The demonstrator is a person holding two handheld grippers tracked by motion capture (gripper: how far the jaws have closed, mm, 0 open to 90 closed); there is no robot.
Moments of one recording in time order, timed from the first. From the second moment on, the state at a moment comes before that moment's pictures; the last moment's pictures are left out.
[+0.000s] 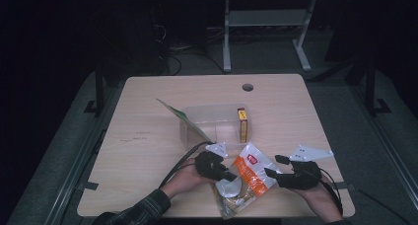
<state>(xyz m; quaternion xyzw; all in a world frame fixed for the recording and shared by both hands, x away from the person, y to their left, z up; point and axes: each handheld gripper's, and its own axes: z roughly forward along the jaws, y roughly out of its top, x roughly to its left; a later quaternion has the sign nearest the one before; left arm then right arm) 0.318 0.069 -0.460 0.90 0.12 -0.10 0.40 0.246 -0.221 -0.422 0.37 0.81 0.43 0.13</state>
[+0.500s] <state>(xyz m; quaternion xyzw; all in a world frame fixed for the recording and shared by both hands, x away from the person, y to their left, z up) 0.303 0.075 -0.438 0.90 0.10 -0.07 0.43 0.245 -0.228 -0.416 0.37 0.79 0.47 0.13</state>
